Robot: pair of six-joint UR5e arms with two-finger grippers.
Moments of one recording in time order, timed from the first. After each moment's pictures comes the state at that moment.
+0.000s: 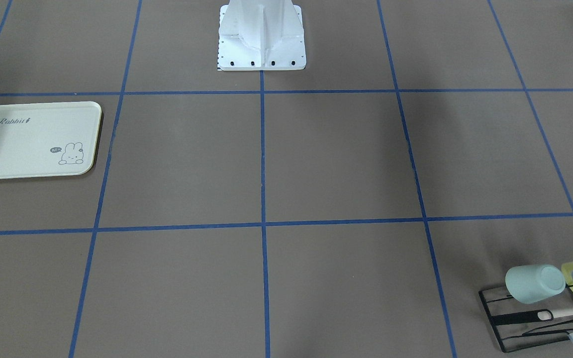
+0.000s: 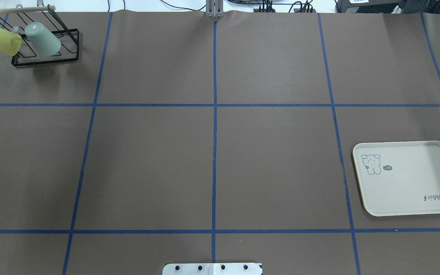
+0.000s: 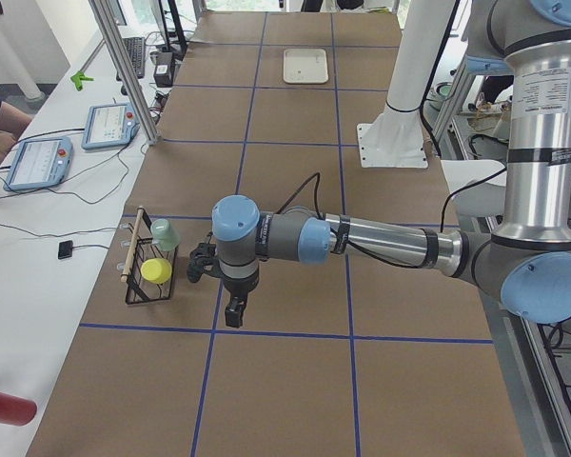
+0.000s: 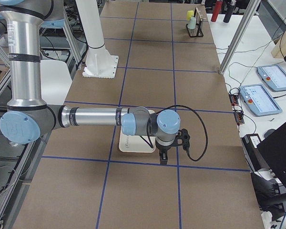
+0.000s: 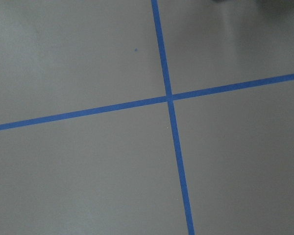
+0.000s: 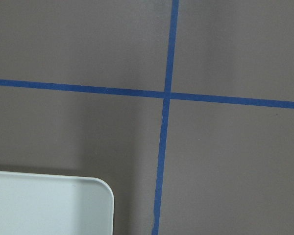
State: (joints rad) left arm -1.56 -1.61 -1.77 -1.42 -2.27 0.09; right arm 1.58 -1.60 1.64 -1.61 2.40 -0.08
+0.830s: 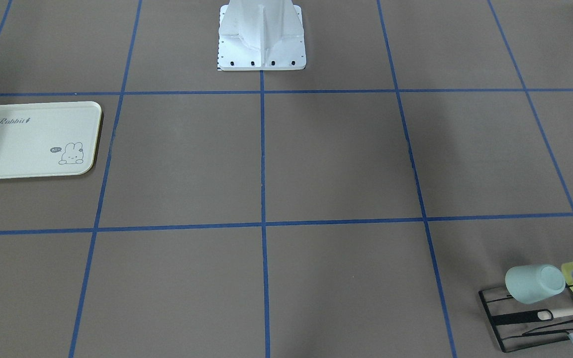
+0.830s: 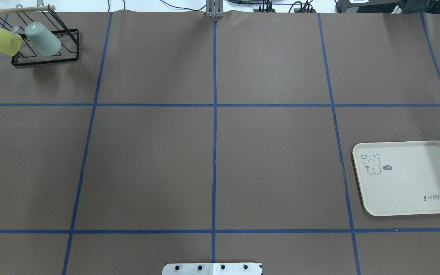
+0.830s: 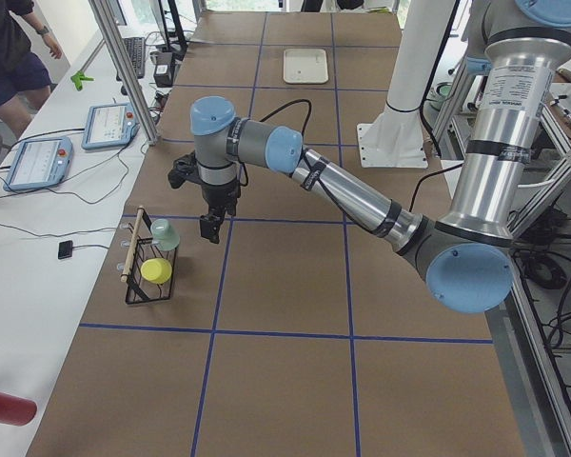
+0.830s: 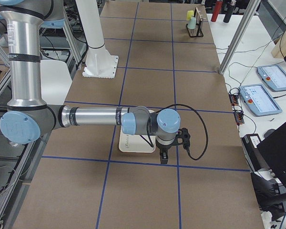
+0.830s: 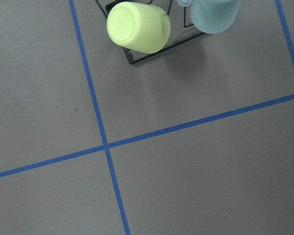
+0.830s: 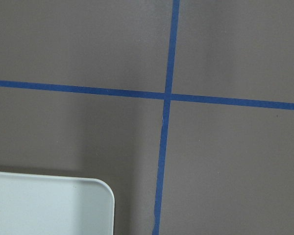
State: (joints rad) left arm -1.45 -1.76 -1.92 -1.28 -2.26 0.04; right arm 1.58 -1.59 1.65 -1.61 2.40 -0.08
